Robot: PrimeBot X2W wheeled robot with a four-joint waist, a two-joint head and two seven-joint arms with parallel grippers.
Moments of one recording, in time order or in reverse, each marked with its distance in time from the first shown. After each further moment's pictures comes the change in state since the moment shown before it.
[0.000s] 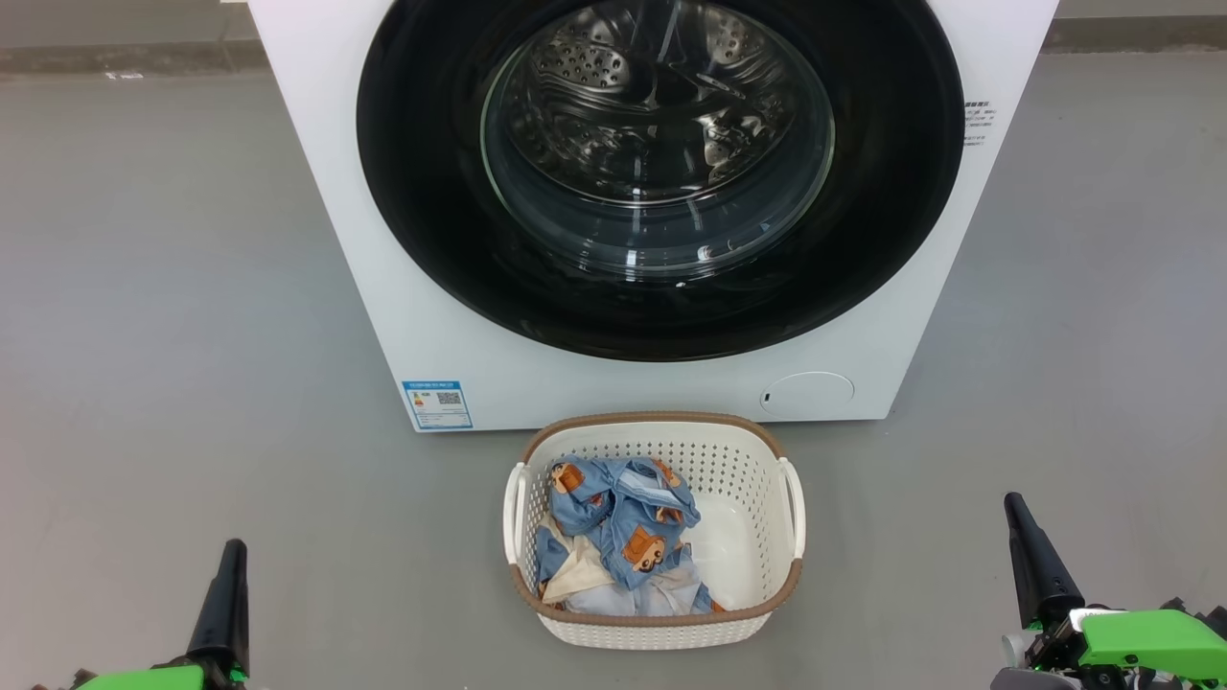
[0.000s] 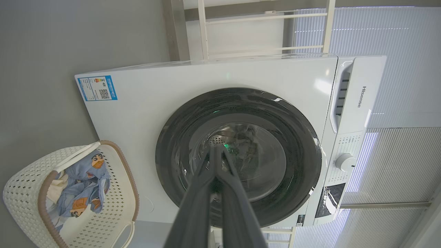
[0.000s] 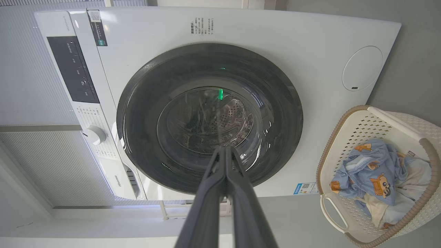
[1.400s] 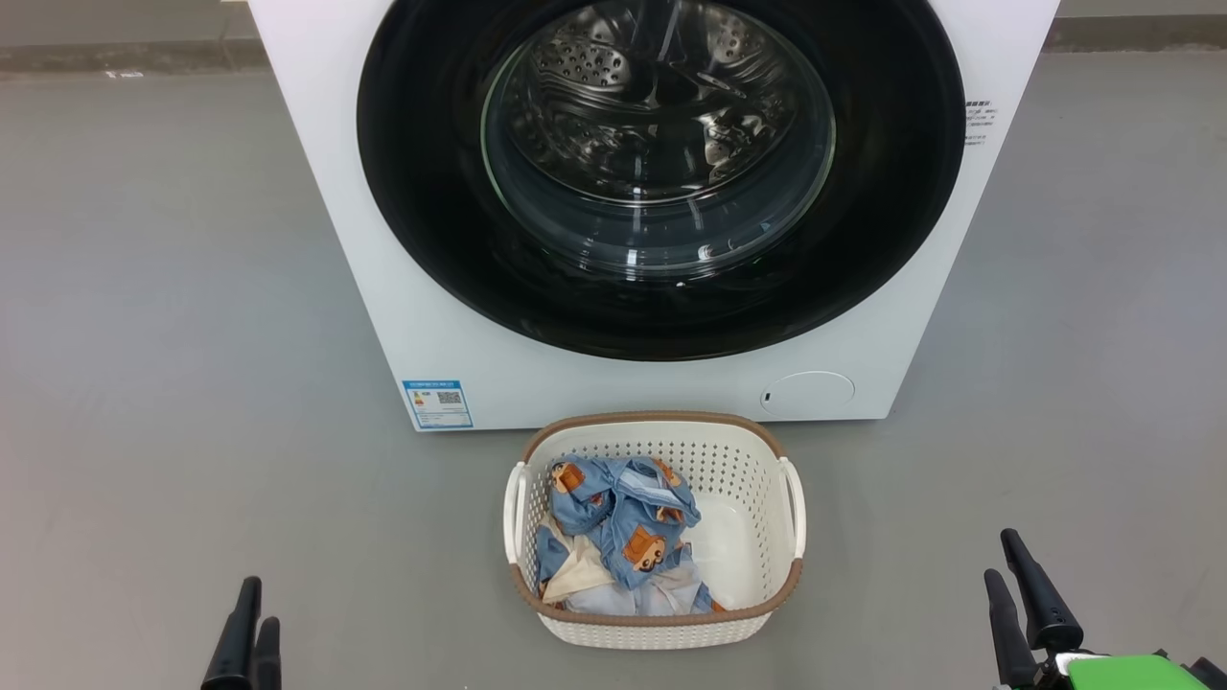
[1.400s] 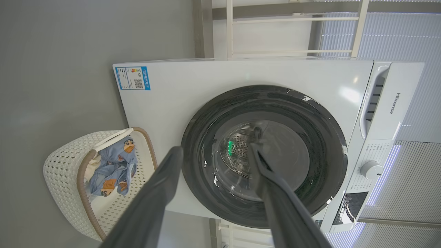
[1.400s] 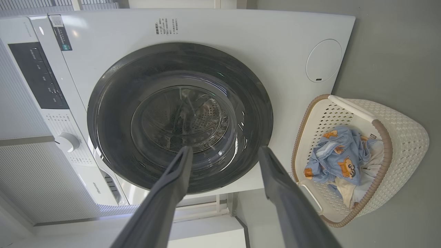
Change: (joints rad) left arm 0.053 -0.028 -0.004 0.057 0.000 0.000 -0.003; right arm 0.048 0.016 0.000 0.060 0.001 0.000 -0.001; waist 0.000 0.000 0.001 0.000
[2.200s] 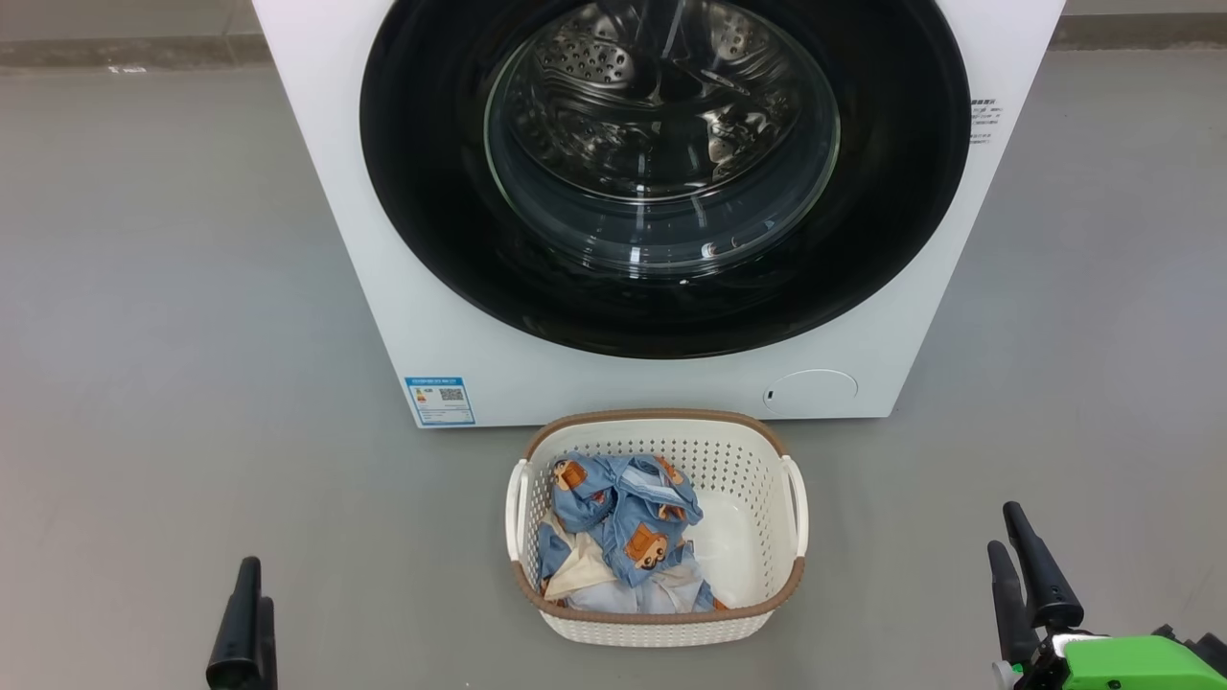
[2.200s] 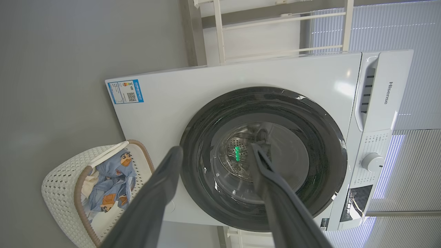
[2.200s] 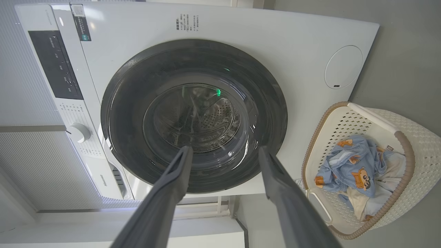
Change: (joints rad) left arm -0.007 0.003 -0.032 -0.041 0.063 0.000 -0.075; right arm -0.005 -0.008 0.036 -0.061 -0.020 0.000 -0.046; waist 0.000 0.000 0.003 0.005
